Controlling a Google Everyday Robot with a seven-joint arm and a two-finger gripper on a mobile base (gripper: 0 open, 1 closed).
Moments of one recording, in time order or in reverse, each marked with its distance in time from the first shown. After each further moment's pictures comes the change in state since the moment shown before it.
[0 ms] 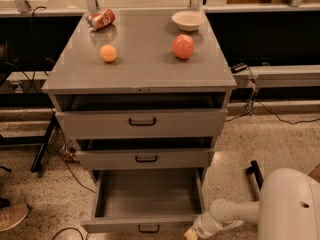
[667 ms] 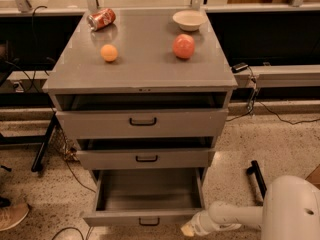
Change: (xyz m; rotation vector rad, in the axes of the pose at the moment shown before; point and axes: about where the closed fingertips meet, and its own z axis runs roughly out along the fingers) arm -0.020 -0.014 0.014 0.043 -0.113 0.010
